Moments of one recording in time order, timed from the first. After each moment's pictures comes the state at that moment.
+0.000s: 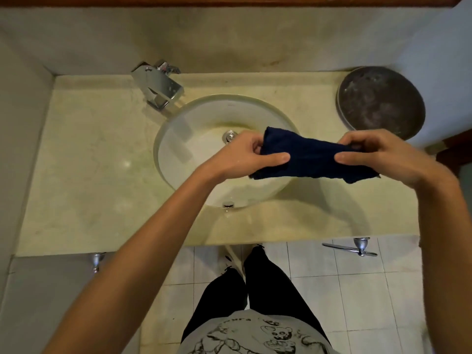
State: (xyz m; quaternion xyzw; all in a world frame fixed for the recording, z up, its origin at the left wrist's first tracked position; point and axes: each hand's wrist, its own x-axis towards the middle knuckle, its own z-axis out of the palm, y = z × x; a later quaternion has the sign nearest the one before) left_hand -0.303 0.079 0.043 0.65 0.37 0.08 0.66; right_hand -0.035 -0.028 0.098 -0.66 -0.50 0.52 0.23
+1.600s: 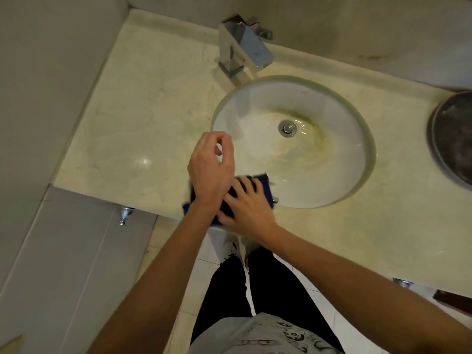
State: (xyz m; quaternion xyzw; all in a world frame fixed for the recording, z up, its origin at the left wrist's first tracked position) left_hand -0.438 0.051 -0.067 0.54 0.68 0.43 0.23; right_hand -0.322 -0.018 -0.122 -0.52 -0.84 0.15 0.03
